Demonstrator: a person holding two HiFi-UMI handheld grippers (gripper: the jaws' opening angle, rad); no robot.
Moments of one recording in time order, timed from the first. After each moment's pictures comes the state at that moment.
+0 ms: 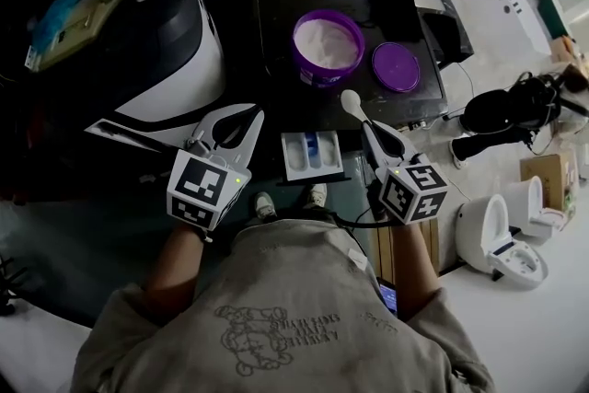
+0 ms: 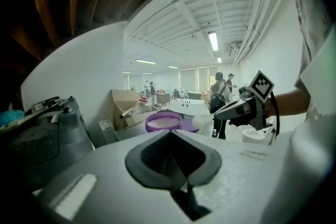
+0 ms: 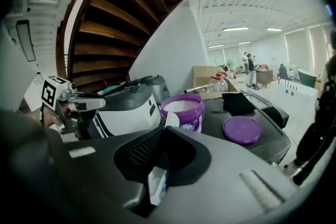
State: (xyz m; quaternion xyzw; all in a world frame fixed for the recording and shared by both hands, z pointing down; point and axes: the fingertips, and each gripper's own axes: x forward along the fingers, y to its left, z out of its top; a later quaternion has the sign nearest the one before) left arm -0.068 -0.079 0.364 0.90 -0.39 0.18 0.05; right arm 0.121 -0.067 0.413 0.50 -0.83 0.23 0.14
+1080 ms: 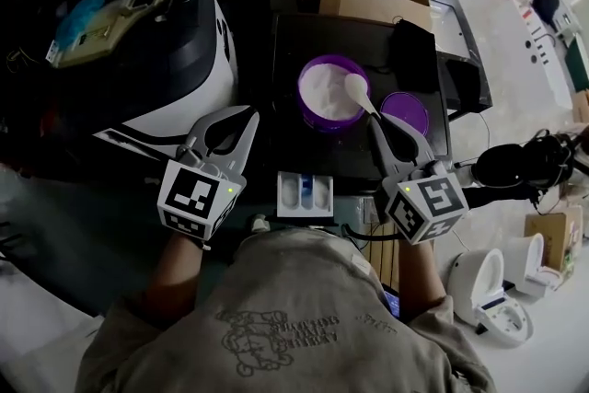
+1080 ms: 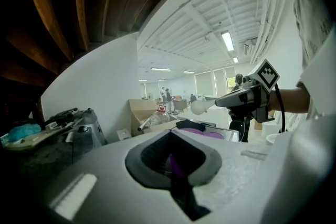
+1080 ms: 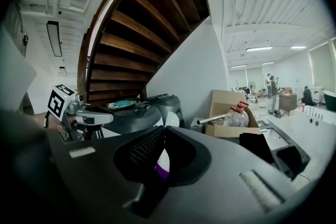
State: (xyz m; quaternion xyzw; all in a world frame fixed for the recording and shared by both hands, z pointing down) left arm -0.063 -0.141 0.315 0.86 -0.48 0.15 0.02; right arm 0.116 -0.162 0.315 0.43 -0.89 0.11 0.09
